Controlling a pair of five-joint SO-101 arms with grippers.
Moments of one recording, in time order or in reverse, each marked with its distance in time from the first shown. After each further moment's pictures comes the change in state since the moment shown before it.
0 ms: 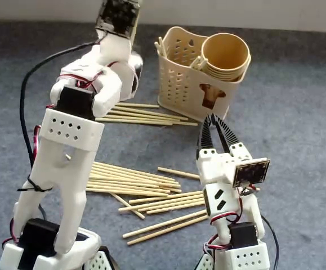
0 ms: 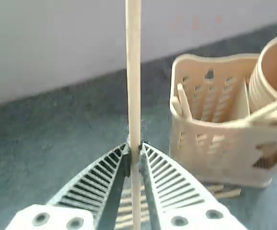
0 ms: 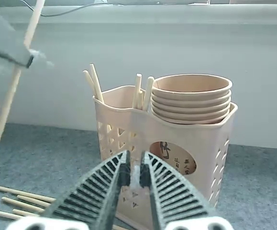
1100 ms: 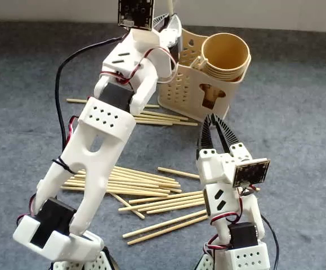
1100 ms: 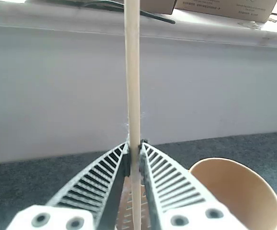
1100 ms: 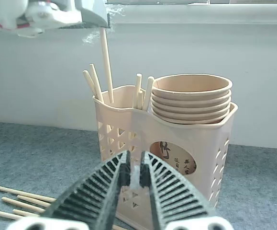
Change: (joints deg) left arm 8.0 11.8 1.4 -37.1 14.5; right arm 0.0 0.0 0.0 0.0 0.0
